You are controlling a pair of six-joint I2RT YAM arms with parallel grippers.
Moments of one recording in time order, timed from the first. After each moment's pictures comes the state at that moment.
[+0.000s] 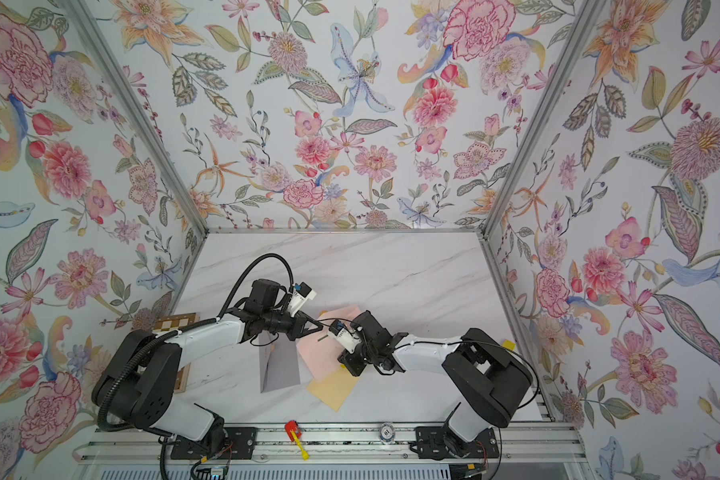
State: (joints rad) left arm -0.41 1.54 0.75 -0.07 0.82 -0.01; right arm 0.85 1.60 0.66 0.02 -0.32 0.00
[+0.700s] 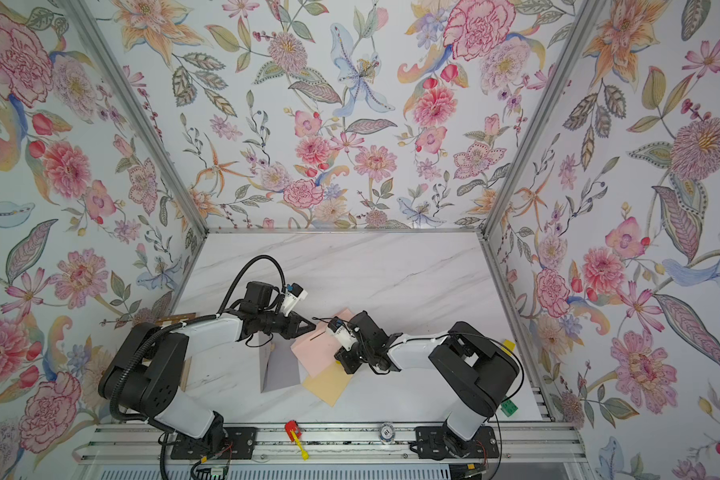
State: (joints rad) left arm -0.32 1.59 0.72 -0.05 0.79 -0.02; right arm 0.85 1.67 0.67 0.13 -0.31 0.07
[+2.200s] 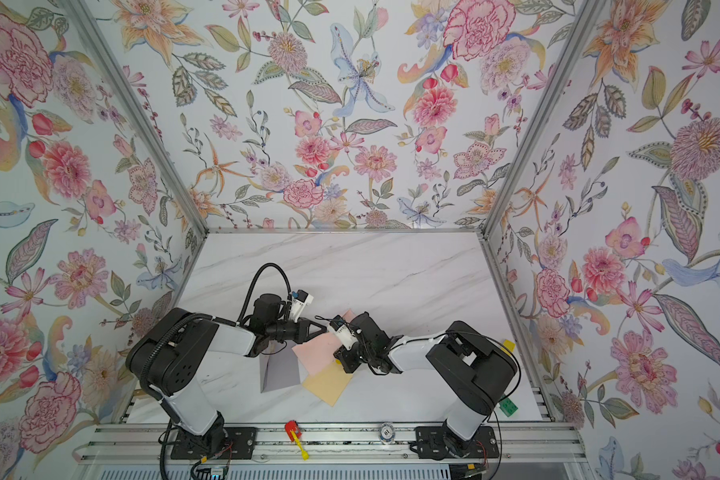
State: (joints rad) left arm -0.42 1.76 0.54 0.60 0.81 -0.41; right arm 0.85 1.68 0.63 0.24 -0.31 0.13
